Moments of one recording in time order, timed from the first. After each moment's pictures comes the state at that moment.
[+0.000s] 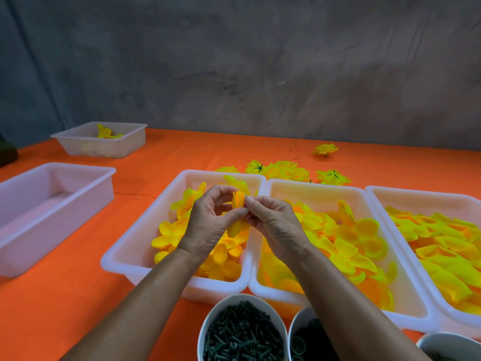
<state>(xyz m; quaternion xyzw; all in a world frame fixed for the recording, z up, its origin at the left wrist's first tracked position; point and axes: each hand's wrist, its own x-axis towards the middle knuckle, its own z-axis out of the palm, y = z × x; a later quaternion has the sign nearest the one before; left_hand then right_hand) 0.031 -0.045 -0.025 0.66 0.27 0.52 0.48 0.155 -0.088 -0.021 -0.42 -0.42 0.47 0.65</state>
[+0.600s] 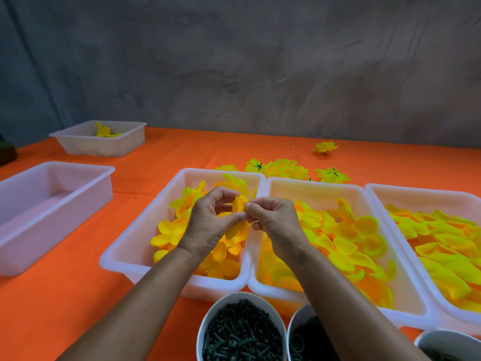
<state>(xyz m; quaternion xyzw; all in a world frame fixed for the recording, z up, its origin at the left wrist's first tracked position) 0.032 -0.042 -0.028 0.69 0.30 0.49 0.45 0.154 -0.091 -0.019 -0.53 -0.44 0.36 0.62</state>
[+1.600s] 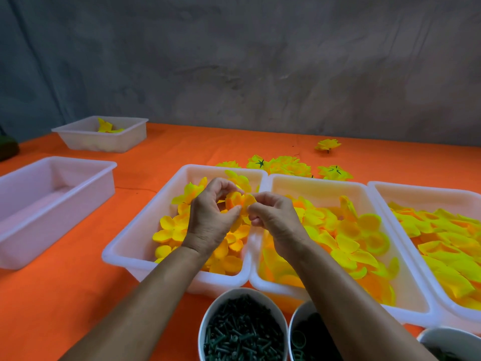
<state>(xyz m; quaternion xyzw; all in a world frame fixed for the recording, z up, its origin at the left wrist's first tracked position) 0.032 -0.047 -0.028 0.72 0.32 0.54 0.31 0.154 -0.089 -0.021 -0.54 -0.44 0.39 0.60</state>
